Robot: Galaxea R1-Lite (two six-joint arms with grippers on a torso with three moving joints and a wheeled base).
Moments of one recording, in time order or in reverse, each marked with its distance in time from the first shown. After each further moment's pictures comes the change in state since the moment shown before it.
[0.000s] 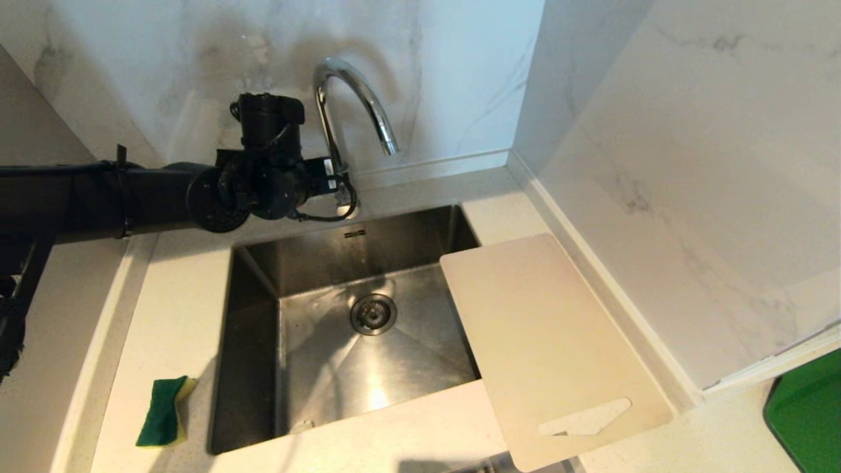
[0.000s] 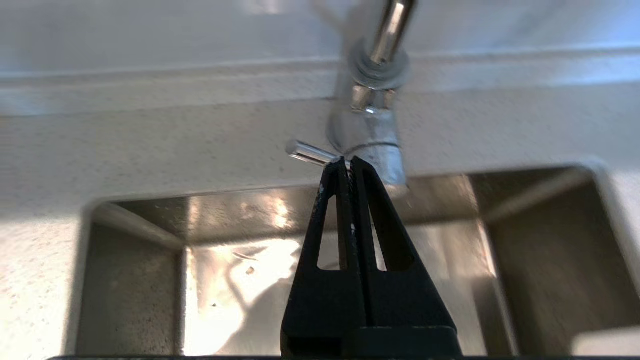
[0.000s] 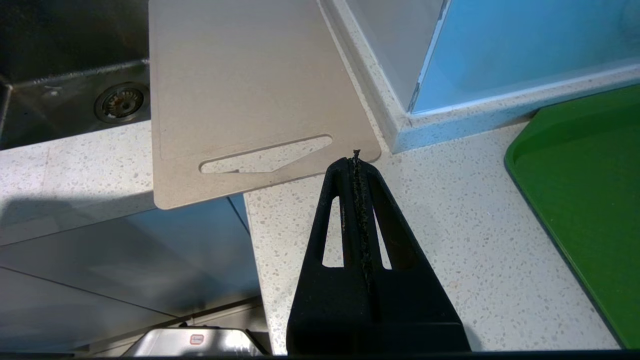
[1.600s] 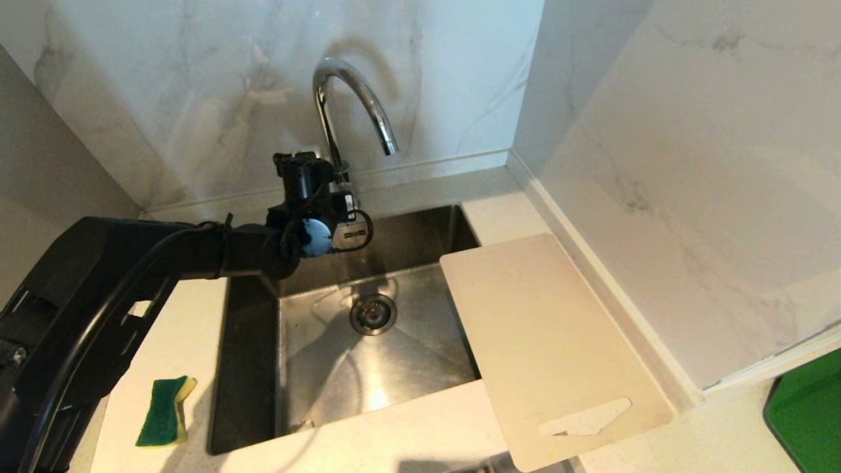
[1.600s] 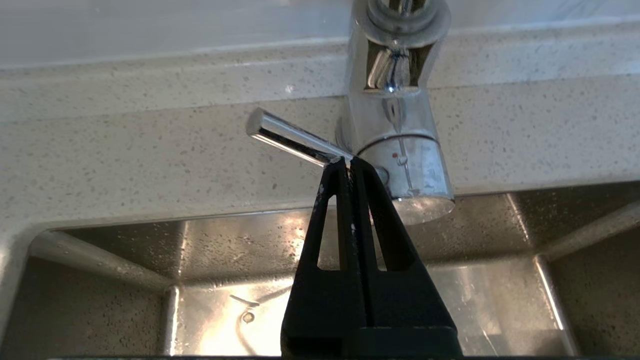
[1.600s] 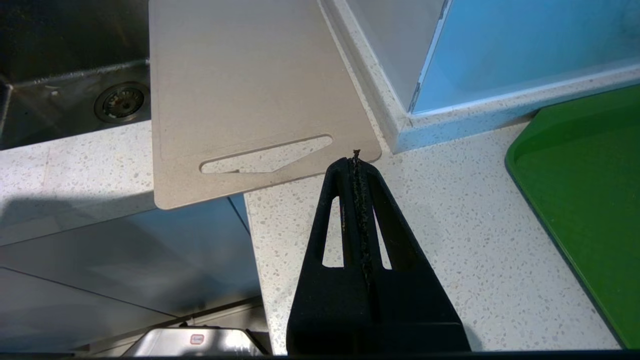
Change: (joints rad) left arm 0.024 0.224 -0.024 -0.311 0.016 0.116; right arm 0.000 0.000 0.000 0.000 0.000 0.000
